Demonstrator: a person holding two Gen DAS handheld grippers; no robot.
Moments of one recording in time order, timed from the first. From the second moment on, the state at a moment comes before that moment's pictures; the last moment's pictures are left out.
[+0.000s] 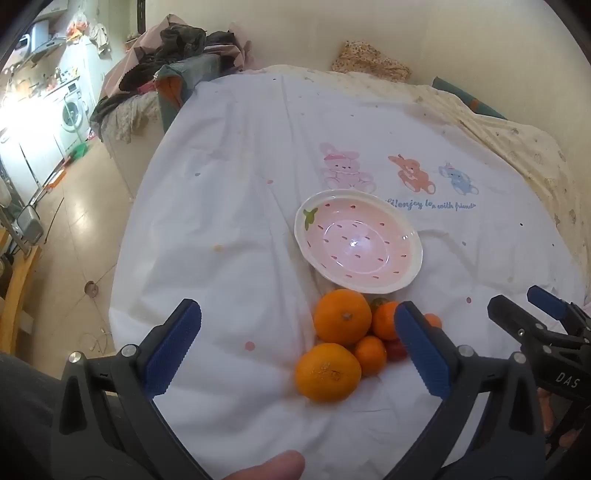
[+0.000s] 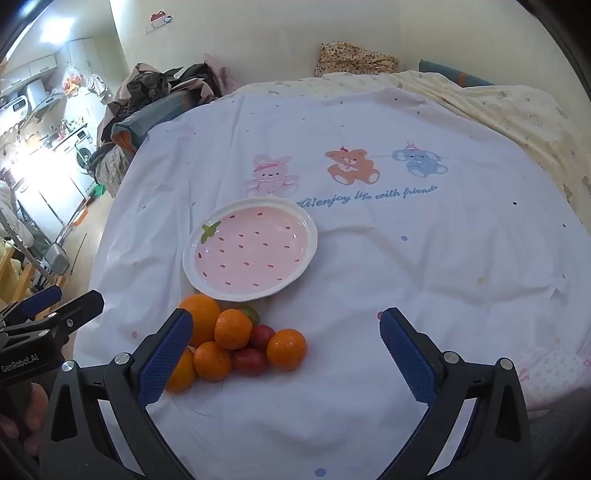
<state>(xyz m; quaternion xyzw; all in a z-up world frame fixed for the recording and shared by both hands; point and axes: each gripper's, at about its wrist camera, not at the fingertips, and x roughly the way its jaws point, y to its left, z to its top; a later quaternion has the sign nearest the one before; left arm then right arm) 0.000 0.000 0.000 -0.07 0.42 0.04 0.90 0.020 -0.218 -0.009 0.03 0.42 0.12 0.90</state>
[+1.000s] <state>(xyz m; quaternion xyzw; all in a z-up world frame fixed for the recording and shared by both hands) 0.003 -0.002 -0.002 -0.06 0.43 0.04 0.90 0.021 -0.221 -0.011 0.03 0.43 0.12 0.90</state>
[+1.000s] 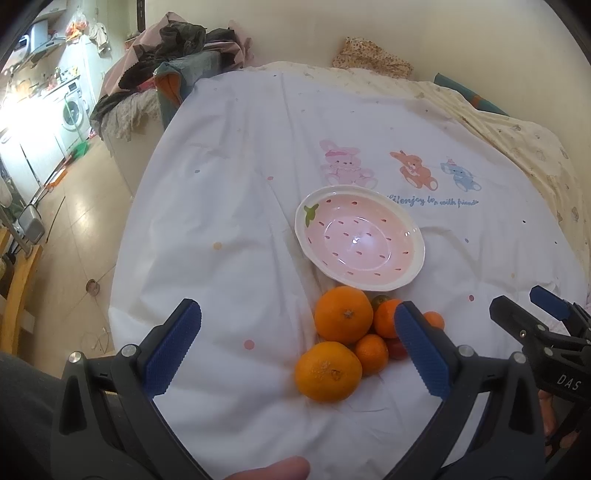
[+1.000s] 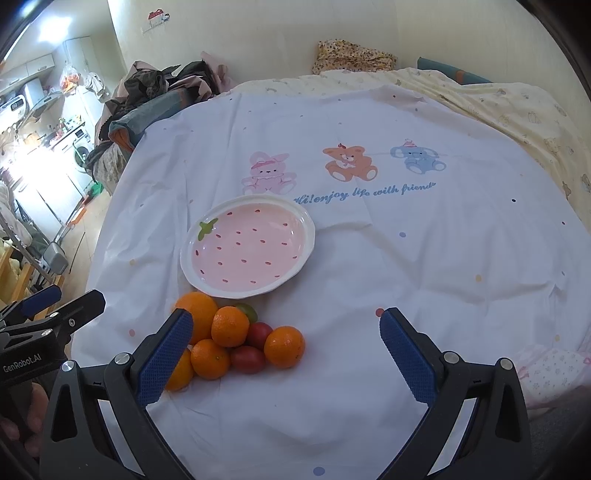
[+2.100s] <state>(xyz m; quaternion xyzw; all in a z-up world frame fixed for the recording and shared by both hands) 0.004 -0.001 0.000 -0.06 0.43 0.04 0.90 0.021 -0.221 -0.010 0.03 0.42 0.12 0.90</state>
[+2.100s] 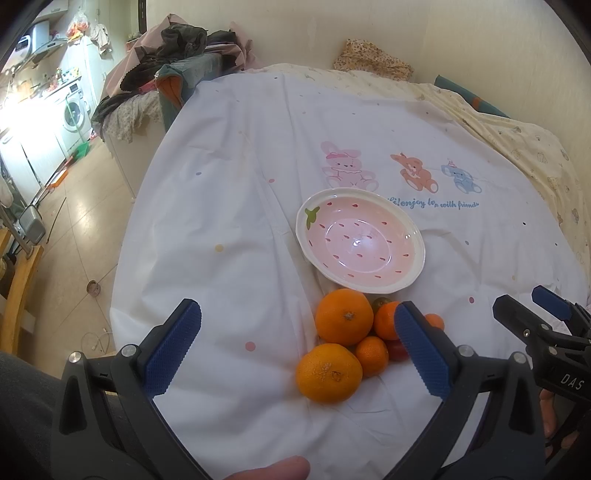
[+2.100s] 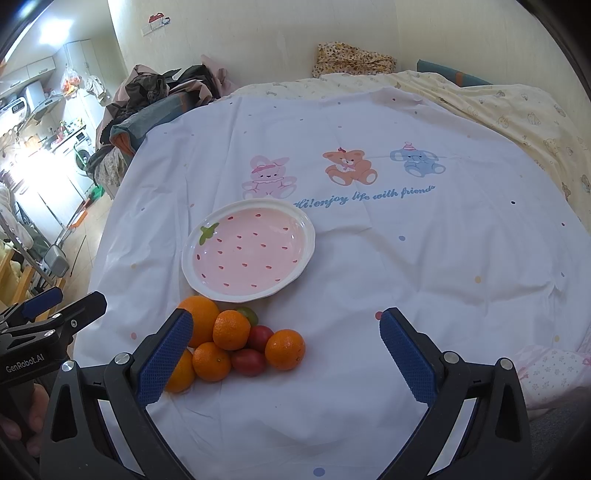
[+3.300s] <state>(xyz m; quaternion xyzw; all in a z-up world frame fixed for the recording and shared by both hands) 0.019 -0.007 -0.013 -0.02 0.50 0.05 0.86 0.027 -0.228 -0.014 0.03 0.44 0.09 0.90</state>
